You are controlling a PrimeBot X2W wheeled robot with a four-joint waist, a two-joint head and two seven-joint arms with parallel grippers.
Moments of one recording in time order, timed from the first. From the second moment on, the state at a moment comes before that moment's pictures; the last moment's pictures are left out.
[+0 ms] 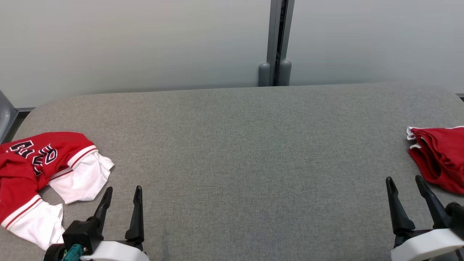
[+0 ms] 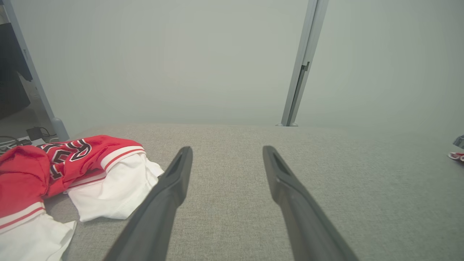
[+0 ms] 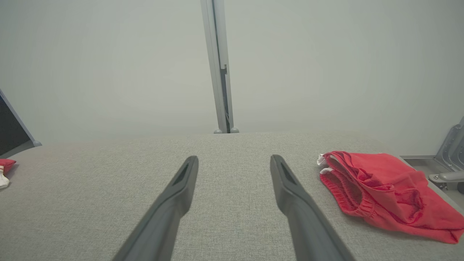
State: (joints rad) left arm 0.04 0.19 -0.20 0.13 -0.36 0.13 -0.20; right arm 0.07 -0.09 -0.07 0.00 0.22 0.13 -0.04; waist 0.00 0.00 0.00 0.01
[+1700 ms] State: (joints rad) left arm -0.05 0.18 -0.17 0.16 -0.40 0.13 -0.26; right arm 0.06 -0.07 -0.04 -0.11 0.20 0.13 0.01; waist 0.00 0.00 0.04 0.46
